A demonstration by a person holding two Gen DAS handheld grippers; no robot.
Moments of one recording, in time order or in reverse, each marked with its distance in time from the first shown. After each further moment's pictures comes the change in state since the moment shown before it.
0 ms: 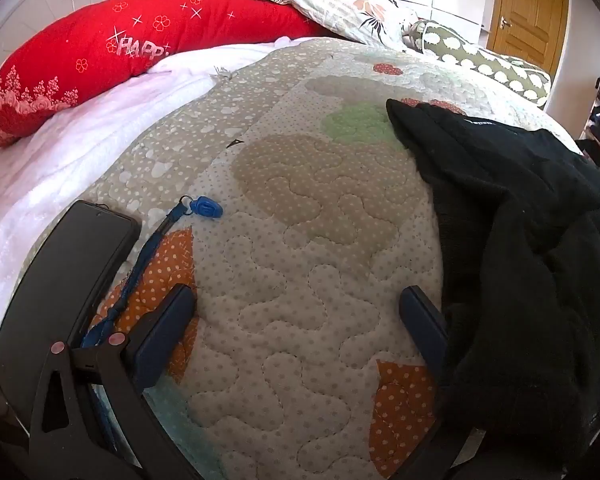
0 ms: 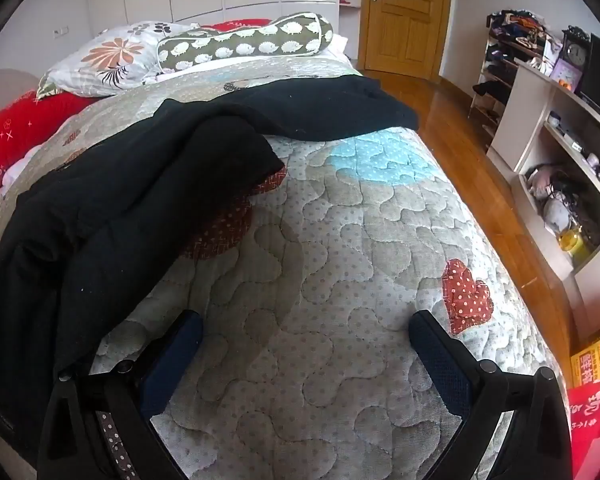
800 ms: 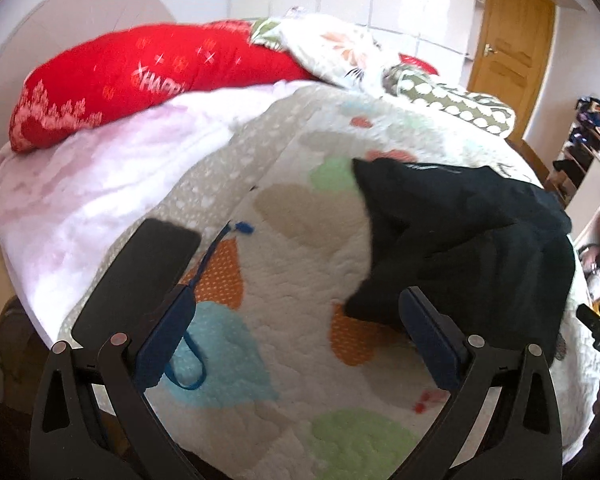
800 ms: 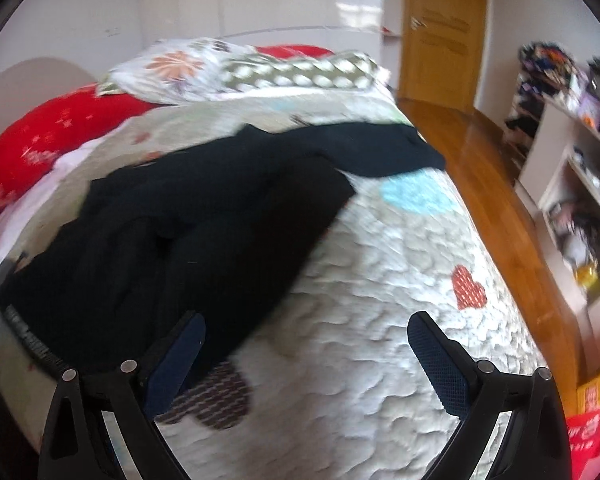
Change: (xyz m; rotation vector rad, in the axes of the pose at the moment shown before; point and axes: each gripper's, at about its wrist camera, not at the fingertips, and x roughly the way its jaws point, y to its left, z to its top) left arm -0.131 0.001 -0.011 0.012 -0.104 -0.026; right arm -0.081 0.039 -0.020 -0.140 -0.110 0.135
